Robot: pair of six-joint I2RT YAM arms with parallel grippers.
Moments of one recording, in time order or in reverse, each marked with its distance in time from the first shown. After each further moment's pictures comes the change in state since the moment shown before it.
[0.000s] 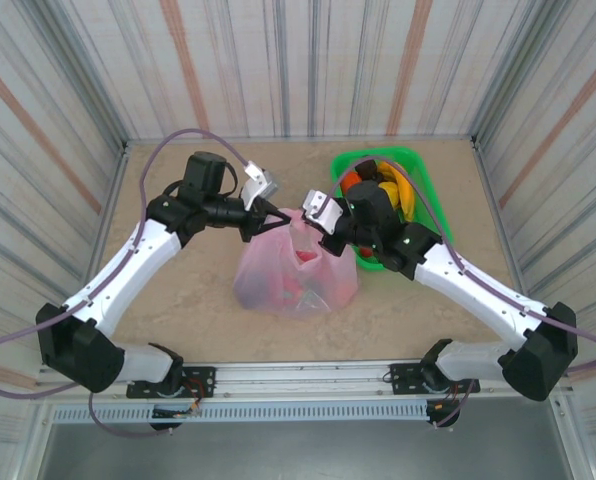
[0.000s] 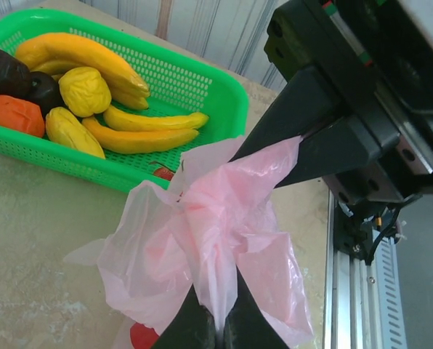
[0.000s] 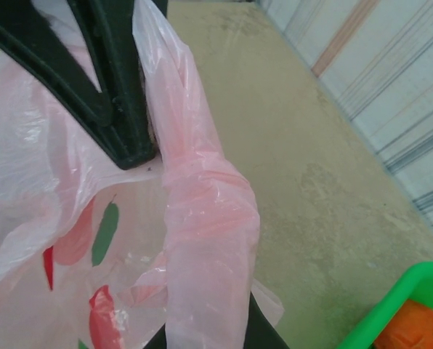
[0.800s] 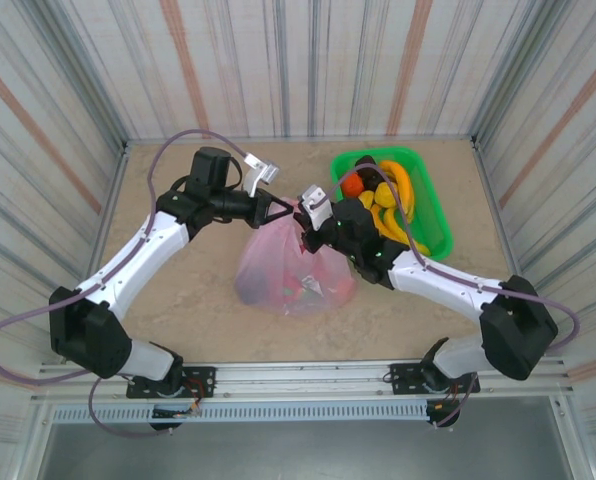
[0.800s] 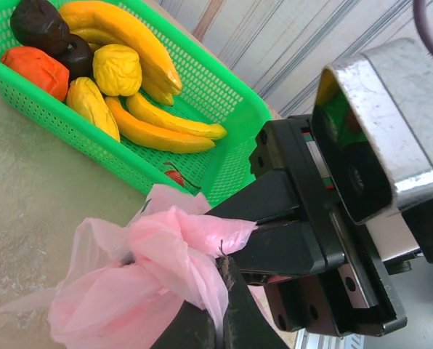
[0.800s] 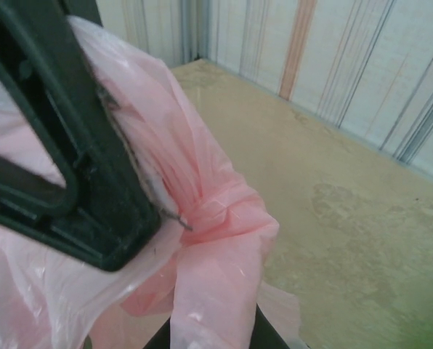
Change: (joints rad) left arm 0.013 0.074 -0.005 0.117 -0.039 -0.304; right arm 0.029 0.150 -0.216 0.588 0.088 0.383
